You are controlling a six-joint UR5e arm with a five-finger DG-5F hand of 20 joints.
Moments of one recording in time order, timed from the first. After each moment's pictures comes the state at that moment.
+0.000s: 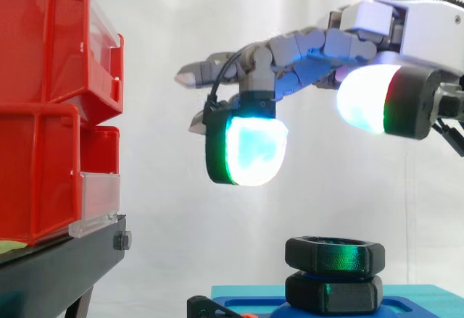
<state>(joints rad) 0.01 -2.24 -1.14 -2.75 -1.99 -1.65</state>
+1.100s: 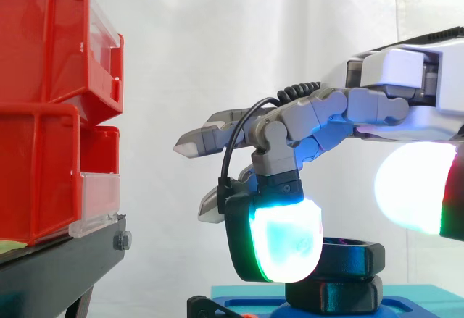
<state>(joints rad) 0.08 -2.24 -1.21 -2.76 -1.89 -1.66</state>
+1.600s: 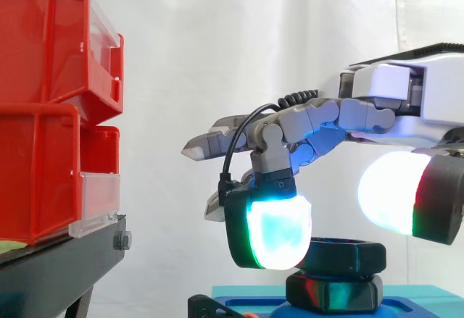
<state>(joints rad) 0.05 -2.25 -1.21 -2.76 -1.91 -1.68</state>
